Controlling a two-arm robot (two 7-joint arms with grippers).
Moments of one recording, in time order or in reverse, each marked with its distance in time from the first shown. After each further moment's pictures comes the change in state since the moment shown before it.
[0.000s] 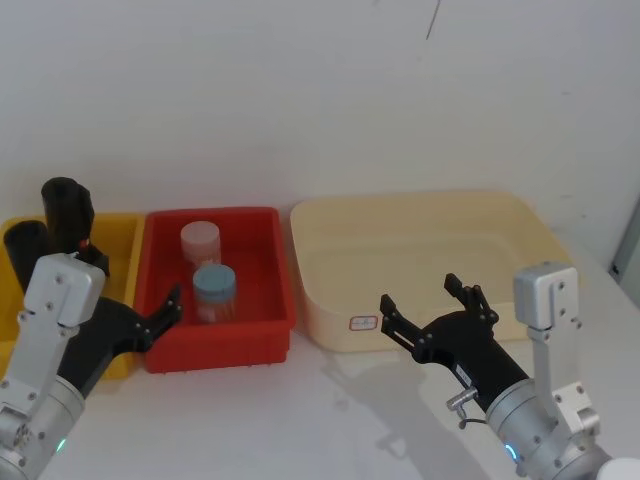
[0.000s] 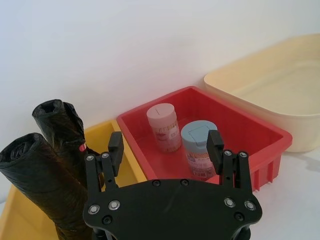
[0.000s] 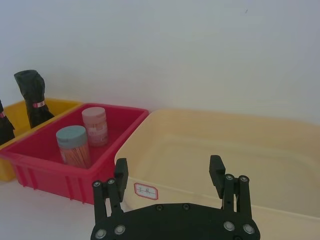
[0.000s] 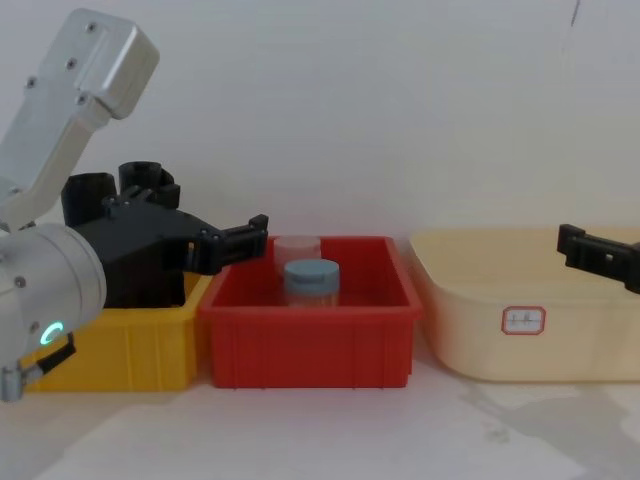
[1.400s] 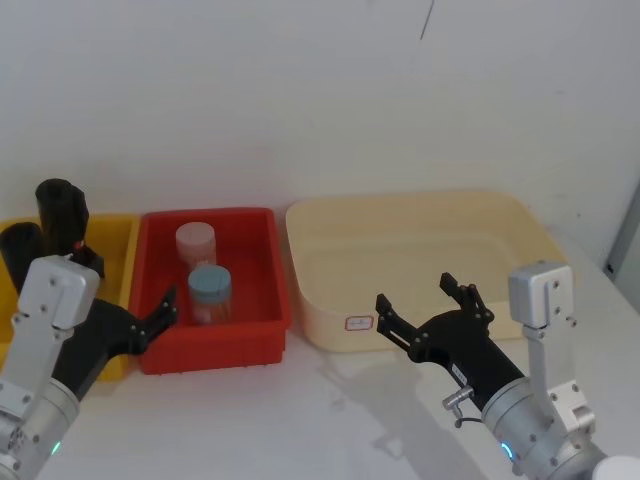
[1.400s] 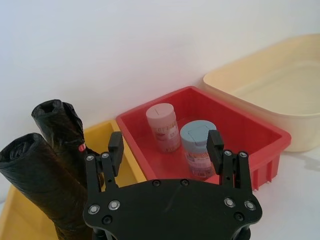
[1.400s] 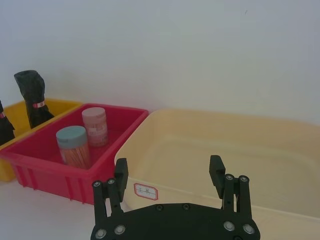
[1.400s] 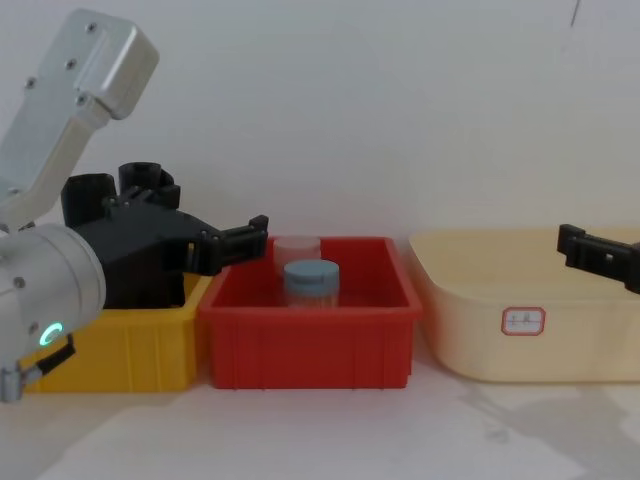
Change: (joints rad) left arm 0.002 0.001 -0.002 -0.002 -0.001 0.000 -0.004; right arm 0.000 0.000 0.000 0.000 0.000 0.000 0.000
